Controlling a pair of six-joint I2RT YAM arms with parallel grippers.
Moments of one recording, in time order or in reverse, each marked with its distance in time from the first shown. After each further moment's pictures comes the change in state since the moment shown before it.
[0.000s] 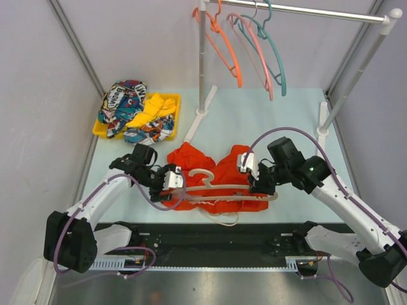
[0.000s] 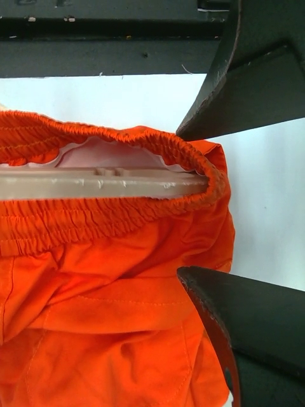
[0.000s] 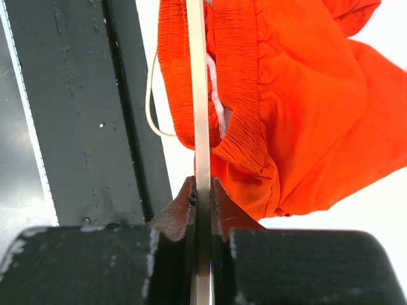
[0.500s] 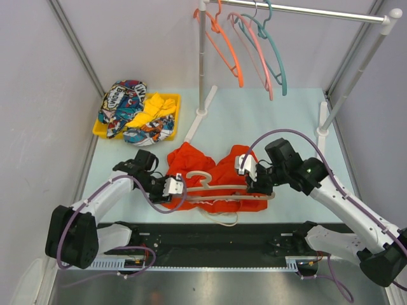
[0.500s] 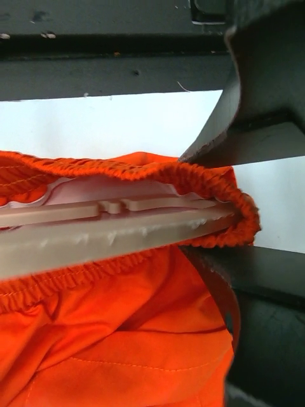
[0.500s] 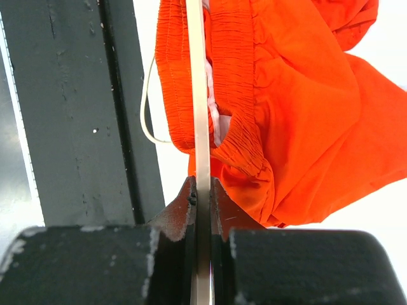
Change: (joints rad) left arm 0.005 0.026 -0.097 0.023 -0.009 0.050; right arm 0.020 -0.002 -0.031 0.061 0.000 -0.013
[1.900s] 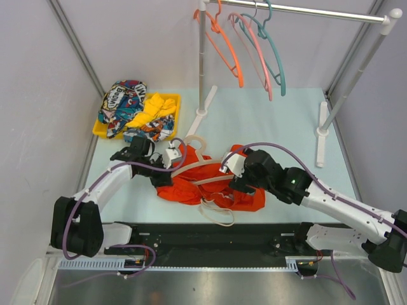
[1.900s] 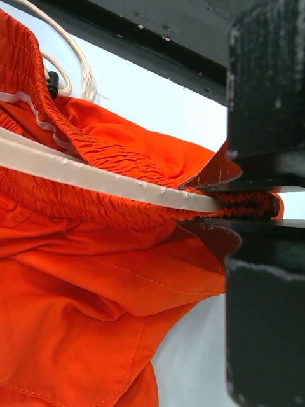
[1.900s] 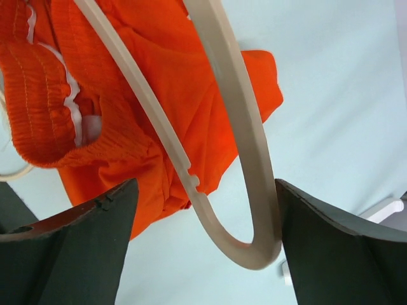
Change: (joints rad) left arm 0.080 0.097 0.131 0.140 -0.007 -0.629; right arm 0.299 0.035 -0.049 0.247 0.773 0.174
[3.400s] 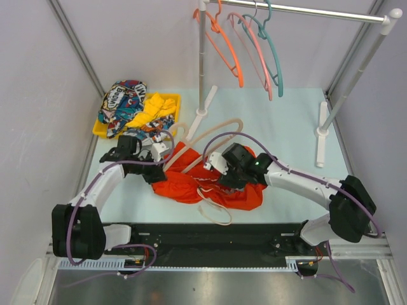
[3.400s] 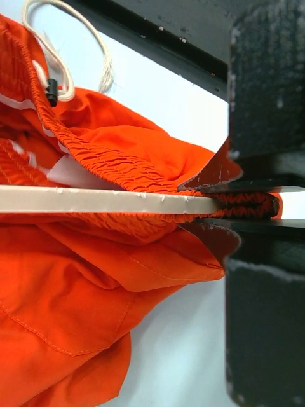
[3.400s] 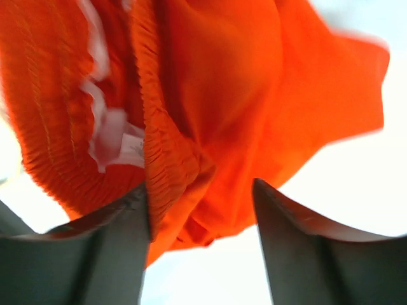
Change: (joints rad) left arm 0.144 -0.034 -0.007 0.014 0.071 -0.033; right arm -0.076 0.405 0.082 0.045 -0.126 -0.022
